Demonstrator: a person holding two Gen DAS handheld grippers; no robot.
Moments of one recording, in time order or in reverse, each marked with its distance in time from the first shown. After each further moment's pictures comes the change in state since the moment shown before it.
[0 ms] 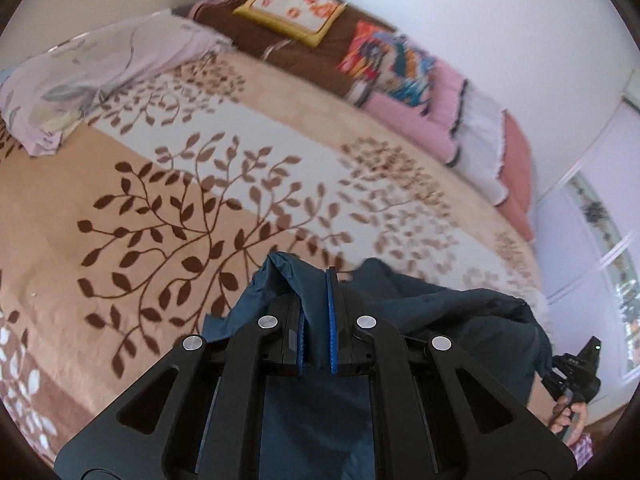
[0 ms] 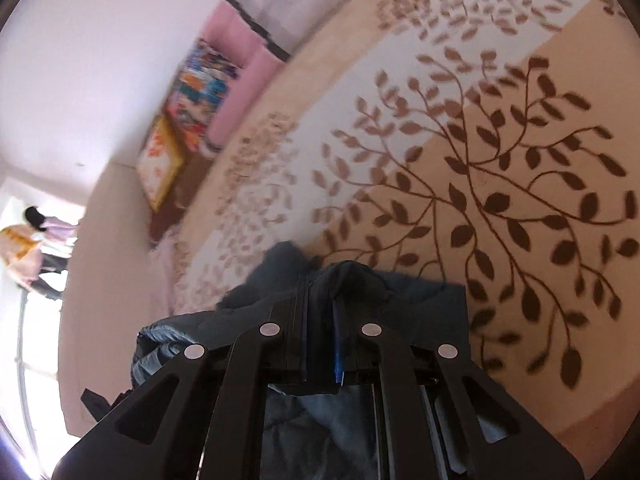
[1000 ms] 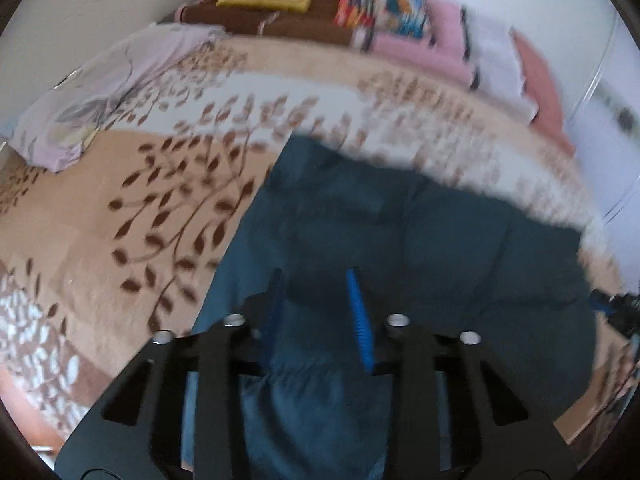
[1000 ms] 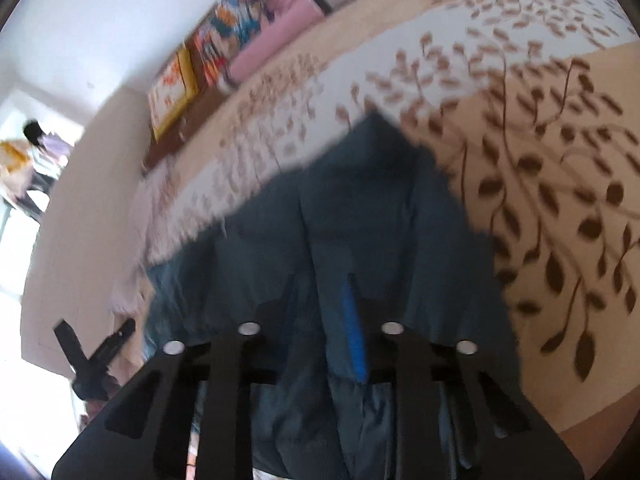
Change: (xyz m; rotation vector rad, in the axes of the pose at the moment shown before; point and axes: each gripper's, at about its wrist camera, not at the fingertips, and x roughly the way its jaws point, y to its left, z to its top) left arm 0.011 -0.002 -0.076 0.236 0.114 0.226; right arm 0.020 0.019 -0.069 -0.236 0.107 -0.046
